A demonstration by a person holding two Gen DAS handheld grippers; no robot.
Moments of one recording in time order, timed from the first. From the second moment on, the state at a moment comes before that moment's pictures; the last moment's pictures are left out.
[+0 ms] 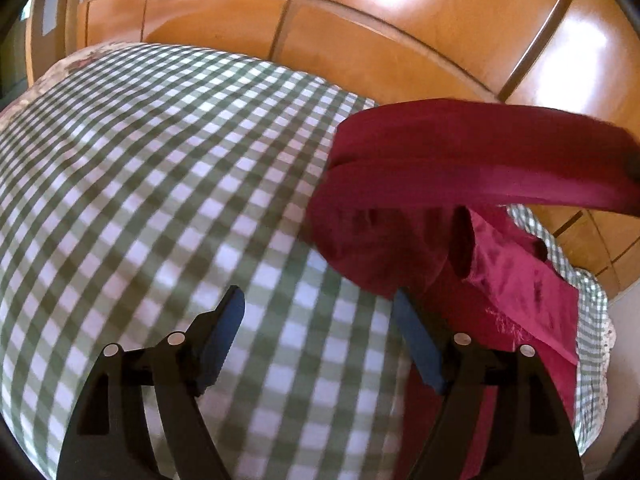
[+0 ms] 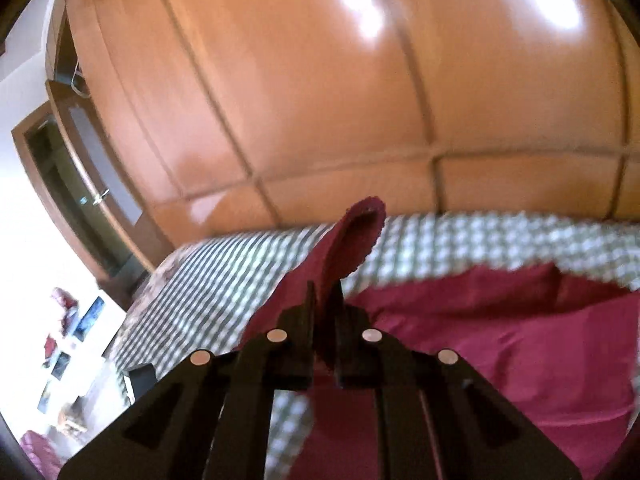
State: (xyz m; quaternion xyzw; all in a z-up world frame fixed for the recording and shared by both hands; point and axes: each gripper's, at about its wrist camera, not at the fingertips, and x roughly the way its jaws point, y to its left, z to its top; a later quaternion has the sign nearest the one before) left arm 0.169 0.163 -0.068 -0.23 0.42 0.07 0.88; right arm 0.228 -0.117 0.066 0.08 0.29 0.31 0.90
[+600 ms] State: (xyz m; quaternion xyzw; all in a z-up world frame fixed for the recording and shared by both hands) left arm 0.207 0.074 -0.094 -0.11 0.47 0.07 0.87; right arm 0.264 -0.352 -0.042 0.13 0.37 0.06 0.92
